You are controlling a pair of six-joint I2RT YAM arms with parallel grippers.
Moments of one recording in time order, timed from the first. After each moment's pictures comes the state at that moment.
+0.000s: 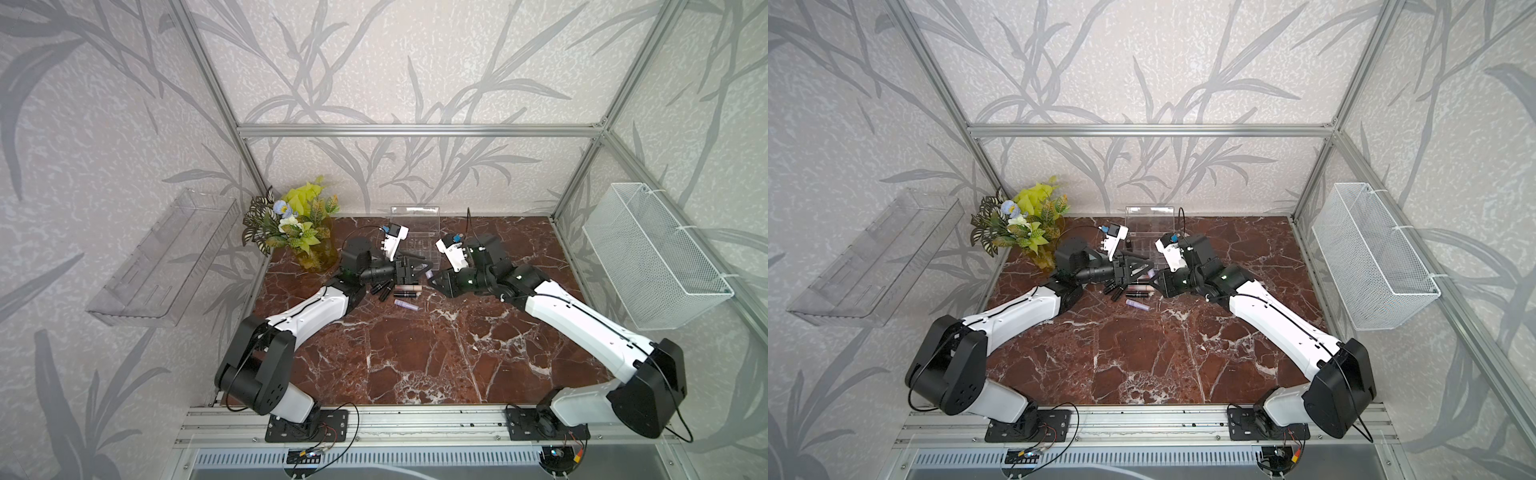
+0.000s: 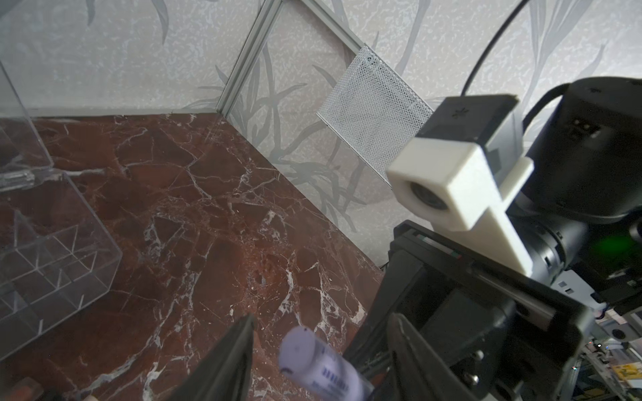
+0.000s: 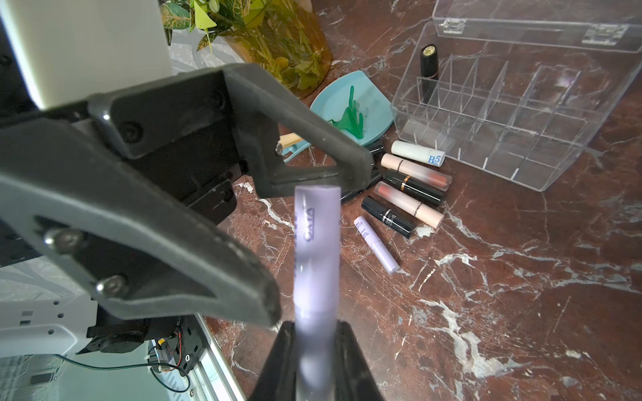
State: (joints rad) left arm -0.44 1.52 0.92 0.48 0.86 -0.55; right arm 0.64 1.39 1.20 -0.50 -0.36 0.35
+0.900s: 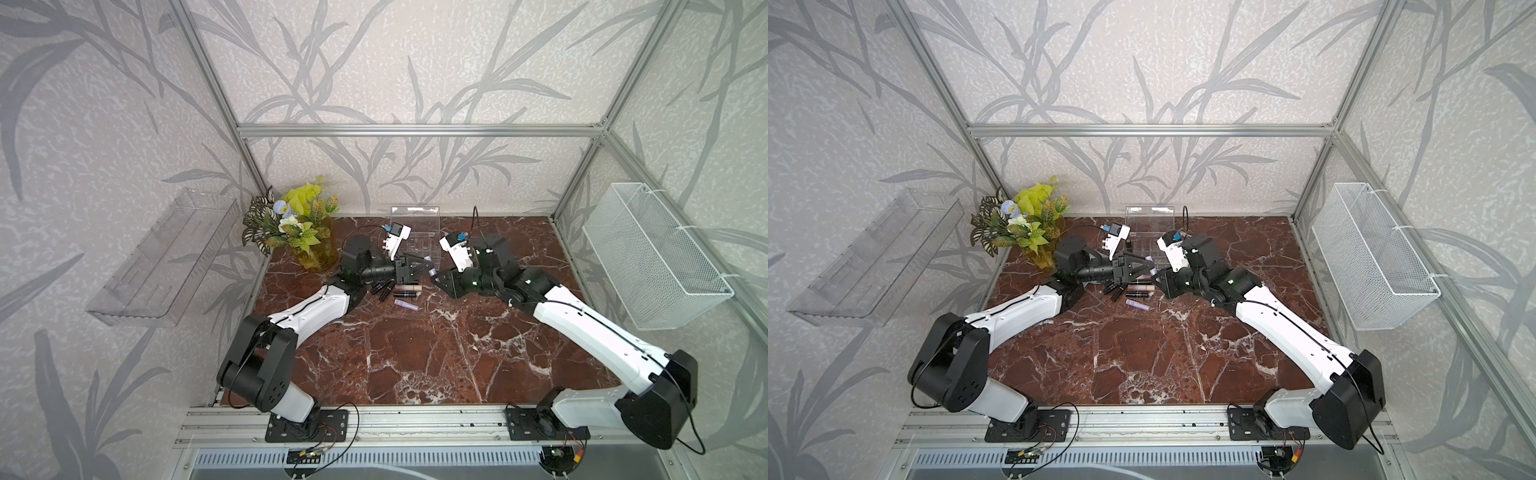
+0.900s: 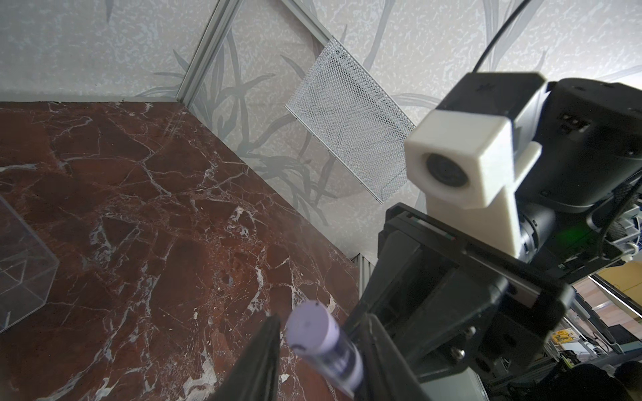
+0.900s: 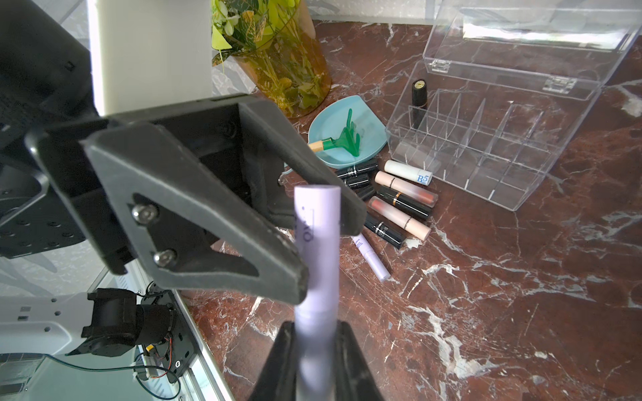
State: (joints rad) left arm -0.44 1.54 0.93 0.54 0.95 -0.62; right arm 0.65 1.33 1.20 -0.51 -0.31 0.31
